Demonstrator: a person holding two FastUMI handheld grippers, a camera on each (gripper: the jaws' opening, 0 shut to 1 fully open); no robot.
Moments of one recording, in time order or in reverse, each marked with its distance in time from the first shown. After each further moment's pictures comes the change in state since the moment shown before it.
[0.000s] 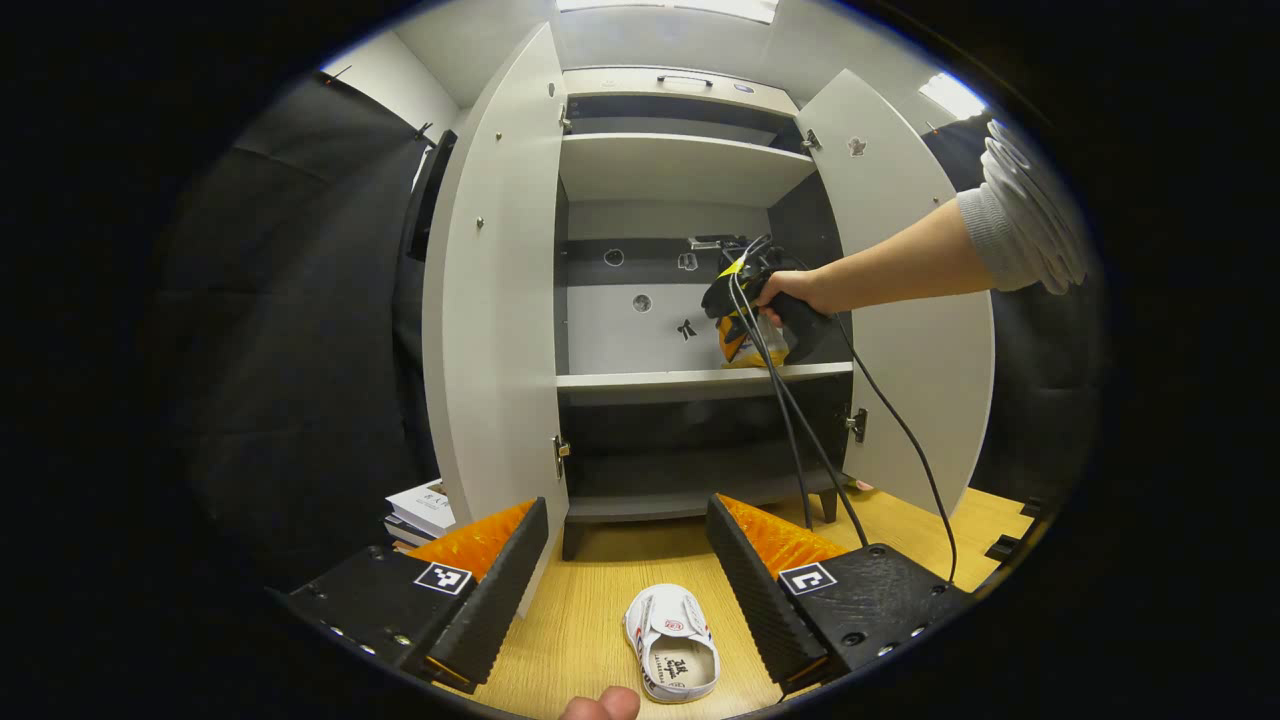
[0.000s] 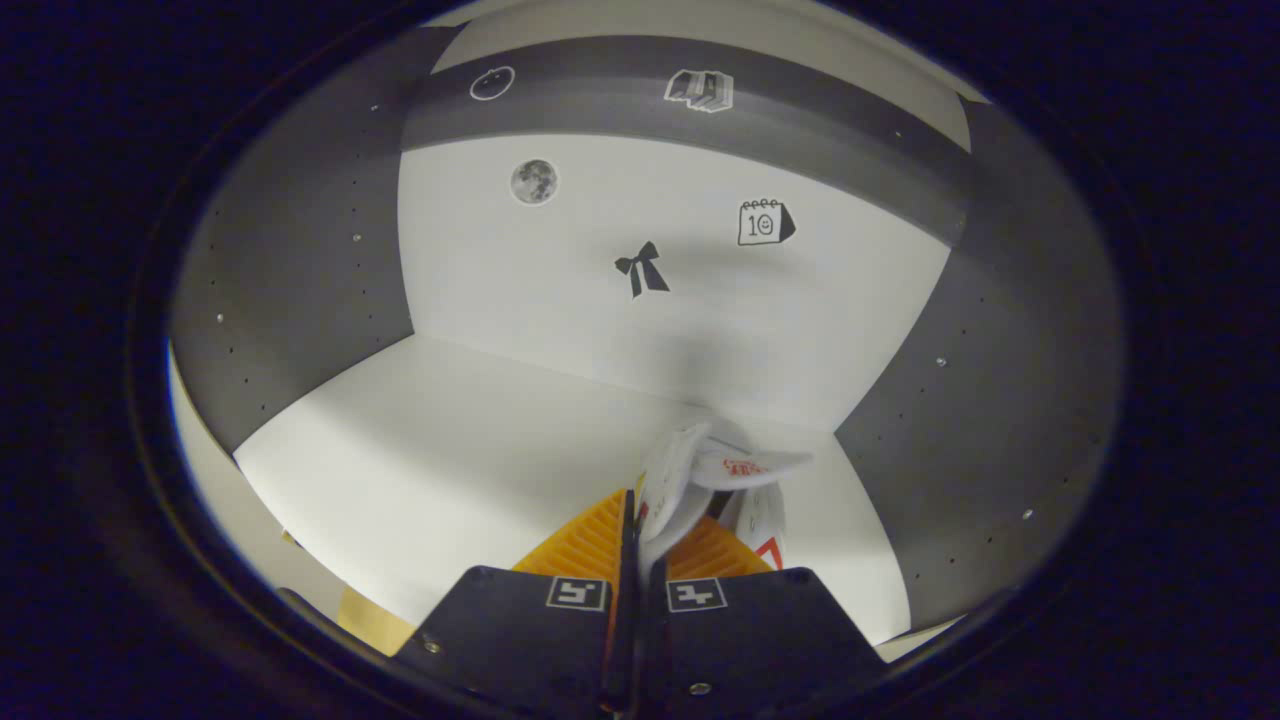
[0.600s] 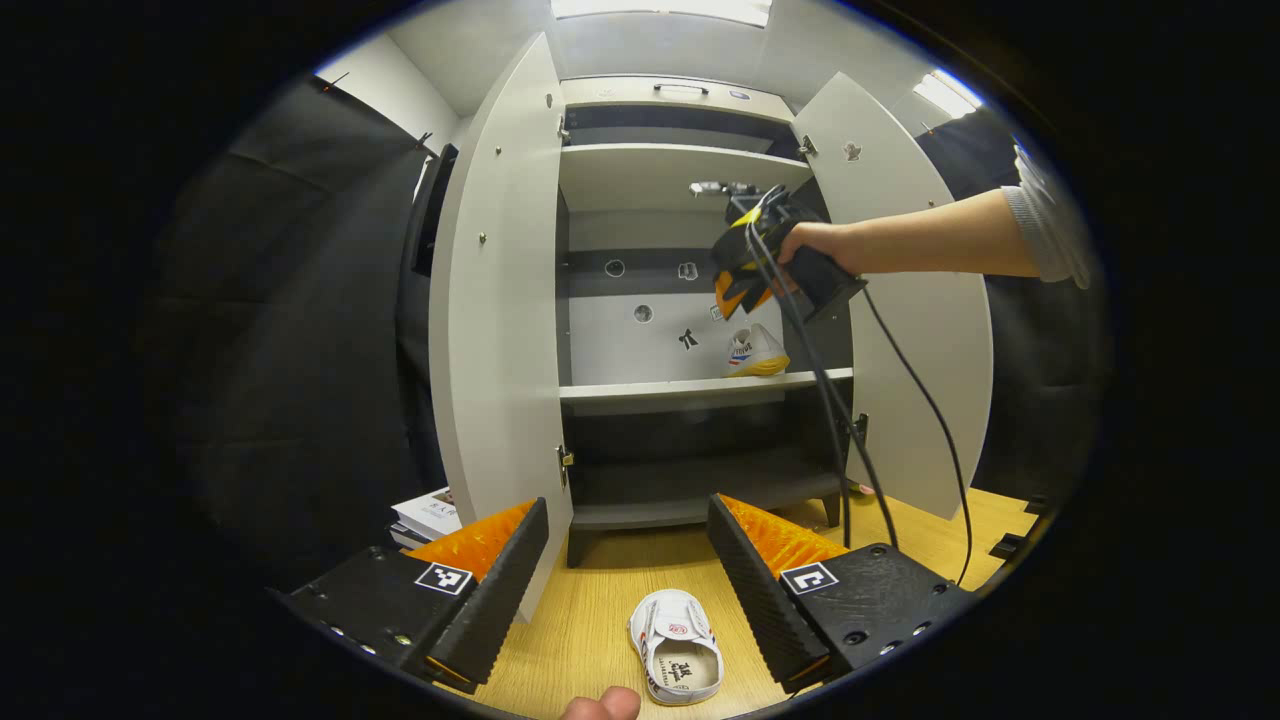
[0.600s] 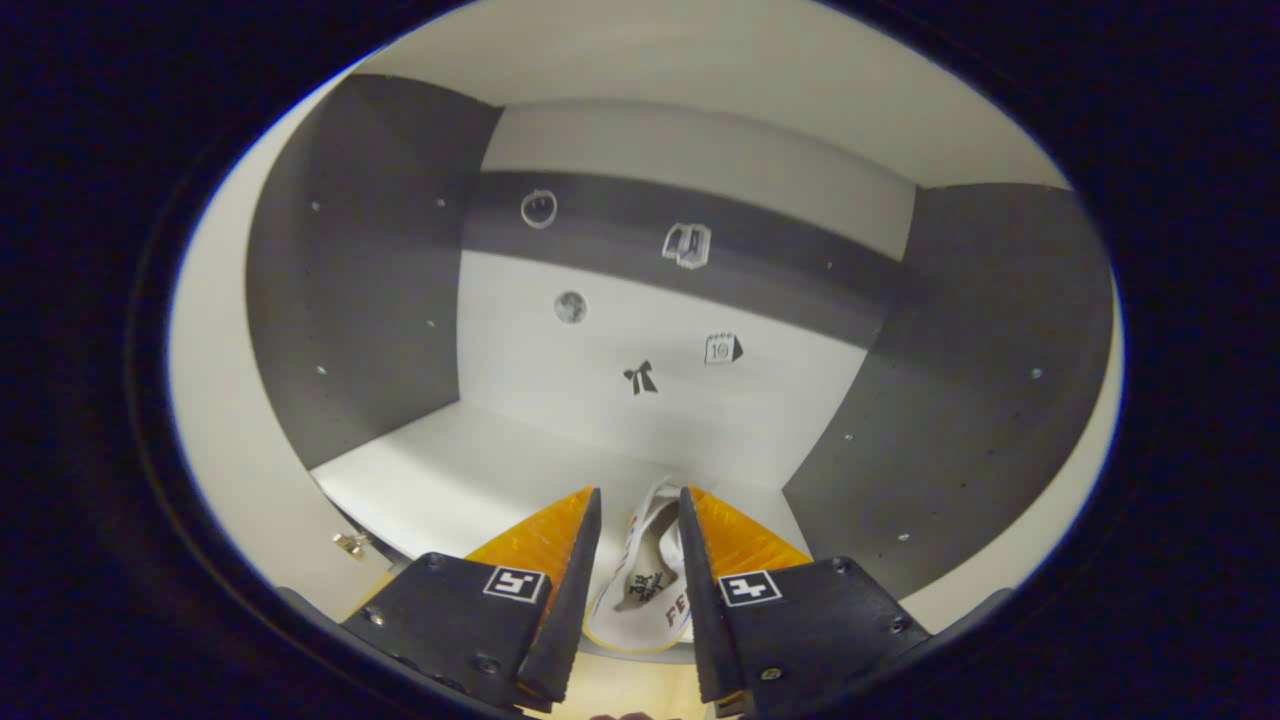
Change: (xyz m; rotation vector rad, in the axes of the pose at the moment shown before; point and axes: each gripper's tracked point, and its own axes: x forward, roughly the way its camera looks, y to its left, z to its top) left arm -0.004 -0.002 0.010 0.012 -0.043 0.003; right arm -0.151 -0.002 0.045 -0.046 -0.304 0.009
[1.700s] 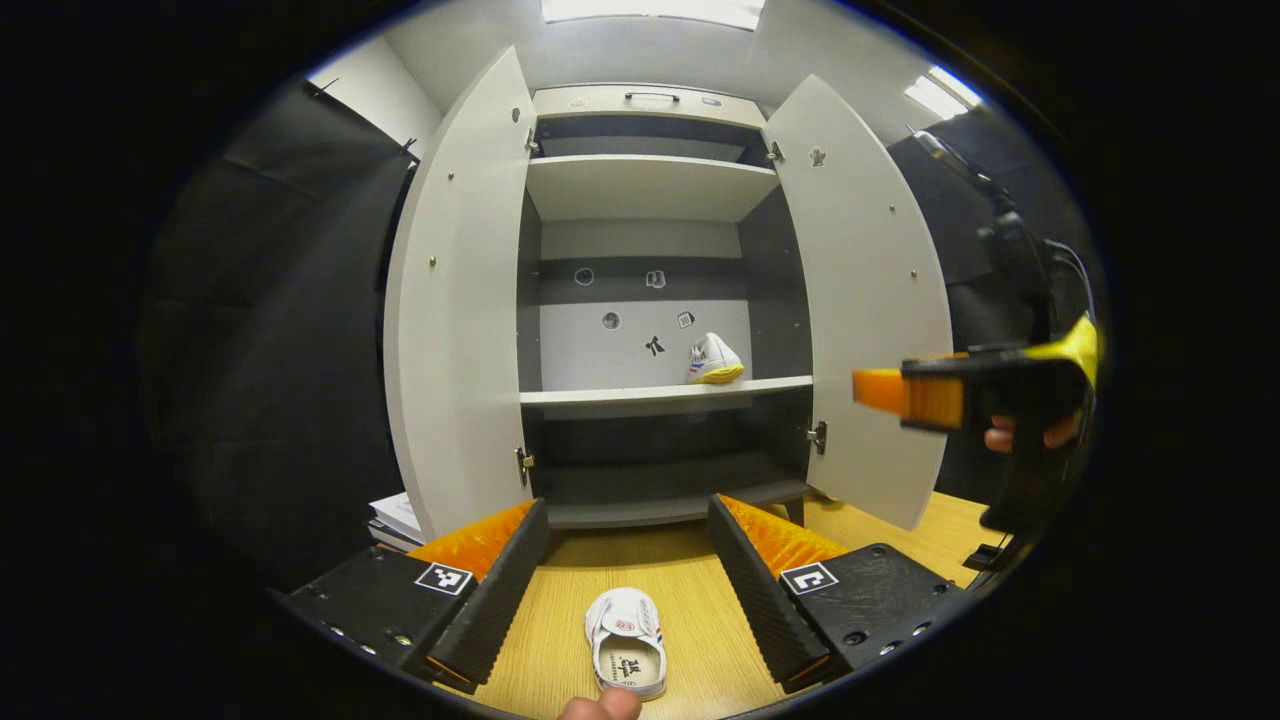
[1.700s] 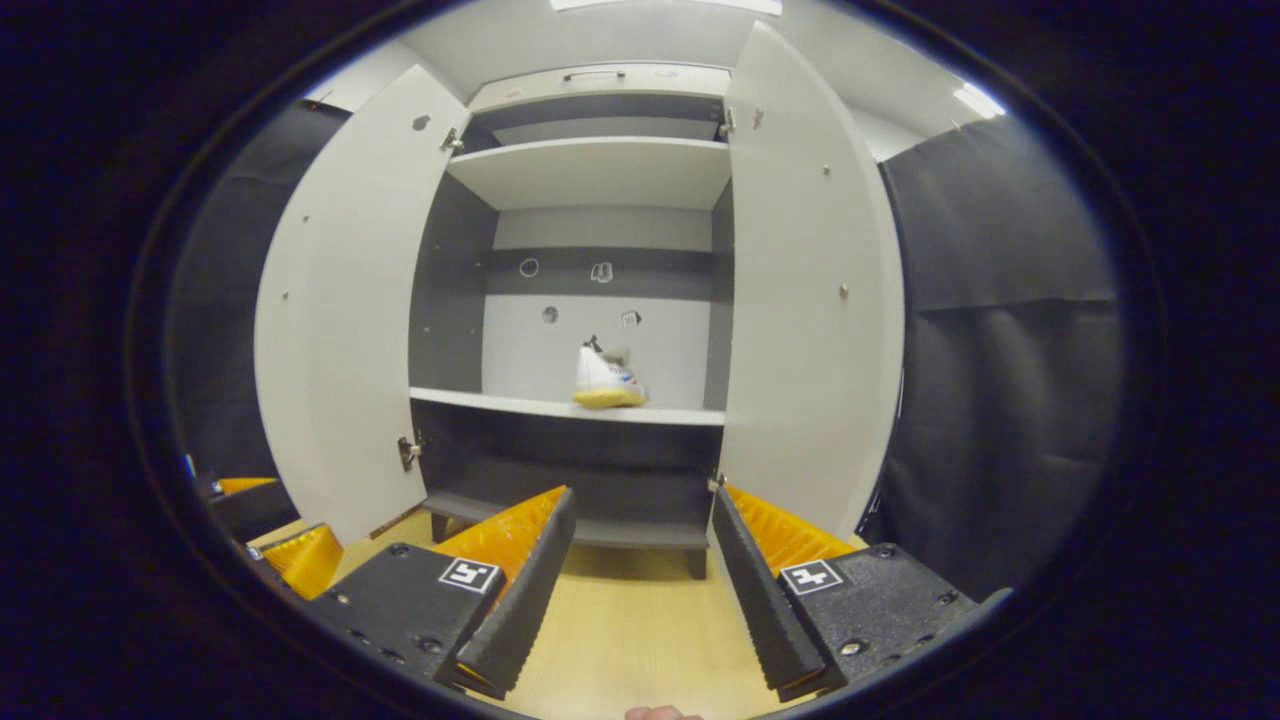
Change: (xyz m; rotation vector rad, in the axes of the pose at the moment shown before) left arm -0.020 -0.048 0.003 -0.004 0.007 -0.045; right arm -0.218 -0.008 -0.279 0.214 -0.266 -0.121
